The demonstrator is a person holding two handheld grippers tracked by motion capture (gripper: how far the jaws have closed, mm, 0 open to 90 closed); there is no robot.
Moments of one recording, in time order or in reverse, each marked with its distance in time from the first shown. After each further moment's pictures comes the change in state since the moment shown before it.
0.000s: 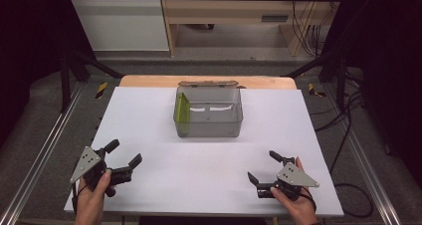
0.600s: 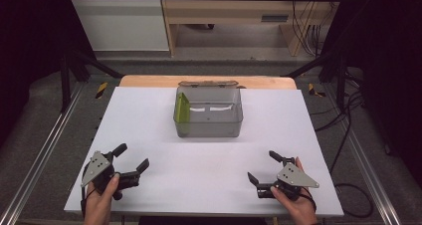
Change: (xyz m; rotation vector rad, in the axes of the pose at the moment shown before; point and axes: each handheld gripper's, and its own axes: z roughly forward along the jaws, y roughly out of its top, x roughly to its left) left arm -0.013 -0.016 0.008 0.005 -0.023 0.000; right arm 0.000 0.000 0.000 -0.006 0.005 -0.007
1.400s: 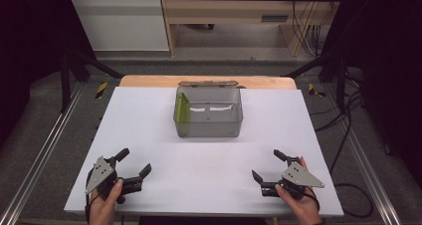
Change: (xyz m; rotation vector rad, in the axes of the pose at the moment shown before) left arm -0.004 -0.019 -0.003 -0.028 0.012 0.025; right arm -0.011 -0.002 -0.007 -0.014 -0.031 0.007
